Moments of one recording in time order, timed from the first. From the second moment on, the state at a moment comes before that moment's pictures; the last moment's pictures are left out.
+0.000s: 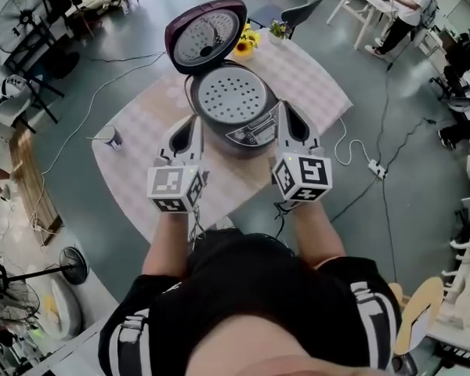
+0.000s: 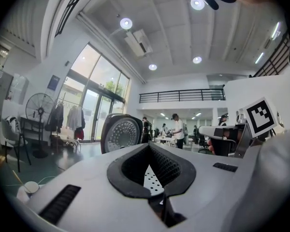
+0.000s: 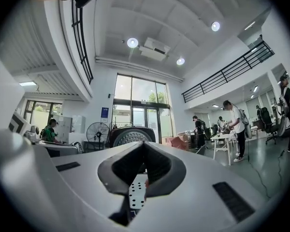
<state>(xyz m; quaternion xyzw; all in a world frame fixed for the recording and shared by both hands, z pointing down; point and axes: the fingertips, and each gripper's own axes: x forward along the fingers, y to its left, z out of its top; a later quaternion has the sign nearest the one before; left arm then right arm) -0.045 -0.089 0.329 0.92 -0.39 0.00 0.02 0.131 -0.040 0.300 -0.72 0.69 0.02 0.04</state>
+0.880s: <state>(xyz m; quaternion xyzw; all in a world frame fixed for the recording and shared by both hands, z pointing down) -0.049 -0.164 0.329 0.87 -0.49 0.02 0.03 0.168 -0.153 0.297 -0.67 0.74 0.00 0.04</state>
